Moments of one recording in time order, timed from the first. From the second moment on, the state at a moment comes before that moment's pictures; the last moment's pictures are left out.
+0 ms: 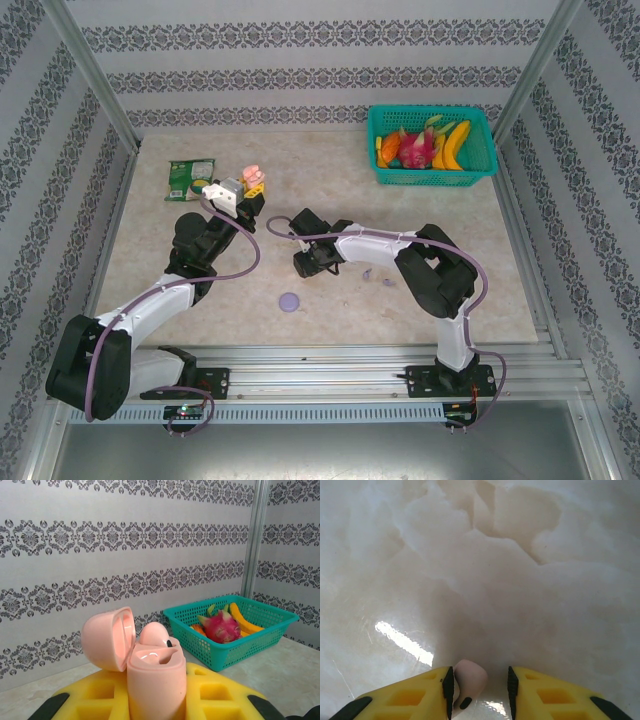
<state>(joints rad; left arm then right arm) -0.31 1.20 0.55 0.80 0.20 -0.02 0.81 1.99 1.30 -0.50 -0.04 0.30</state>
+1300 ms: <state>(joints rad) -0.31 1.22 0.55 0.81 0.21 -0.04 0.84 2.06 1.44 -0.68 0.04 0.66</state>
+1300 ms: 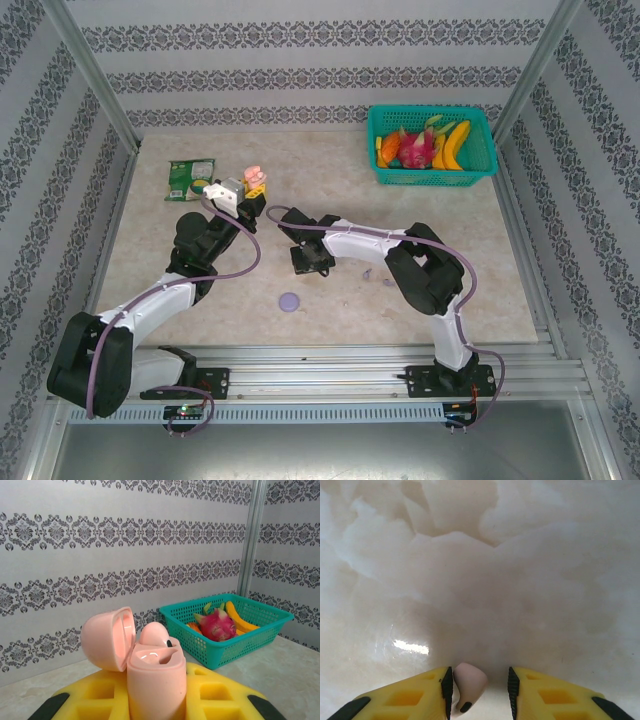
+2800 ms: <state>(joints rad) -0.31 1.24 0.55 0.84 0.21 -0.07 0.86 2.06 1.46 -0.71 0.02 0.35</state>
